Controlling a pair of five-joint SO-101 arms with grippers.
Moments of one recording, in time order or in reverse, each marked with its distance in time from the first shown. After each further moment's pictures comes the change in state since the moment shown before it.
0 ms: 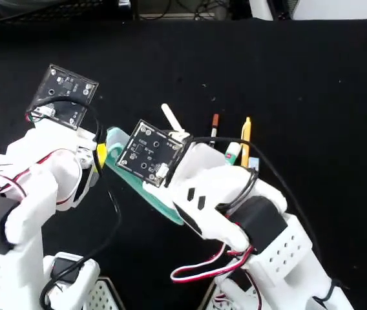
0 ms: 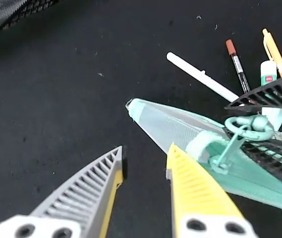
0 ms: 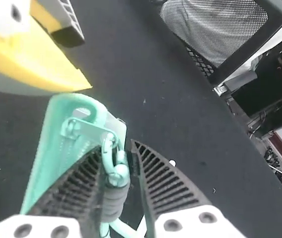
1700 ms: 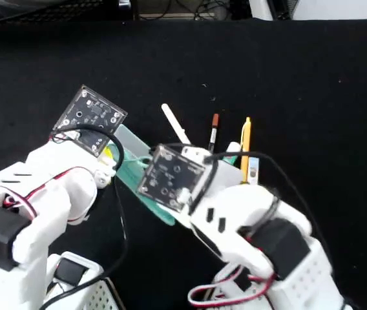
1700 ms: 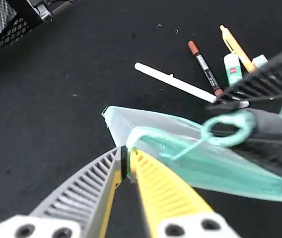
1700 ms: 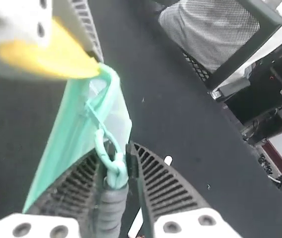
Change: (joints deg) left arm 8.7 -0.4 6.8 -2.1 -2.2; right arm 0.1 -10.9 0.9 7.7 0.1
